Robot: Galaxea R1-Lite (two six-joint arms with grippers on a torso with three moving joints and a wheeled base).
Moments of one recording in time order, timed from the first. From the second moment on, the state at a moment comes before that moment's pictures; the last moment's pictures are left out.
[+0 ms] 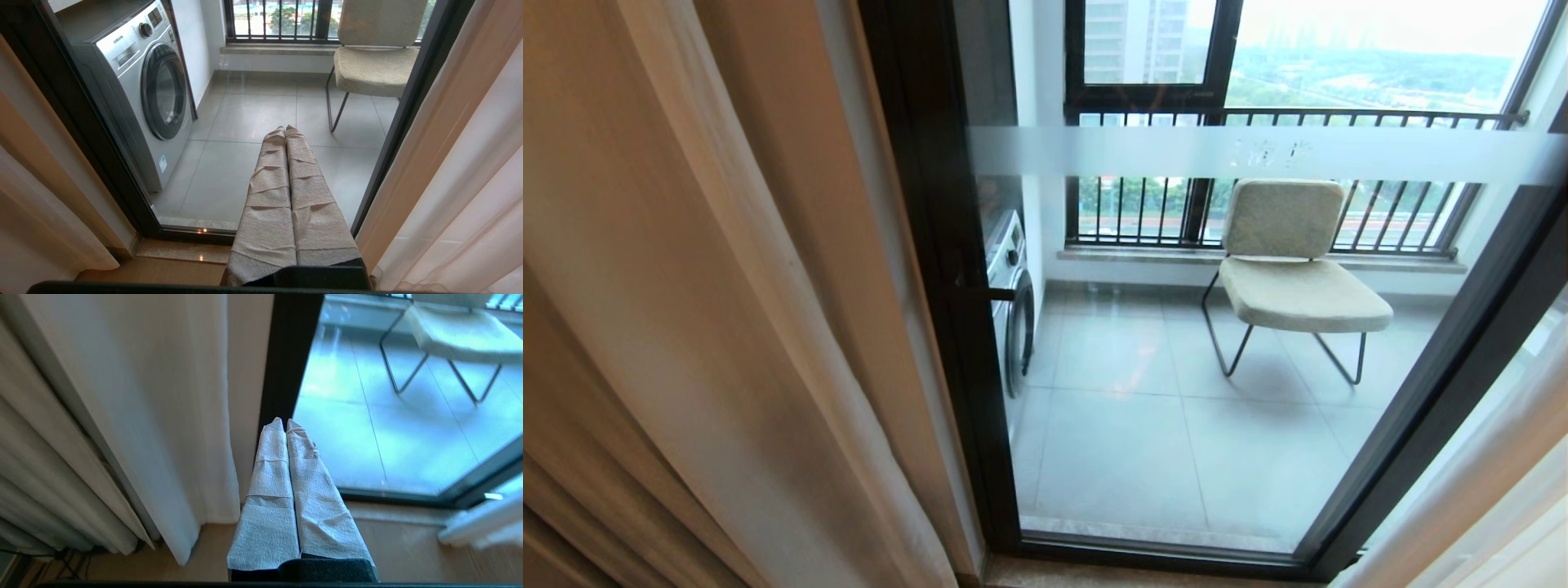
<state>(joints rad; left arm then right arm) -0.03 0.27 -0.01 -0.07 -0.04 -0.10 0.00 0.00 0.00 0.00 -0.01 0.02</state>
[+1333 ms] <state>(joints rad) -0.01 0.00 0.00 -0.01 0.03 -0.03 0.00 0.00 0.00 0.00 -0.01 0.02</state>
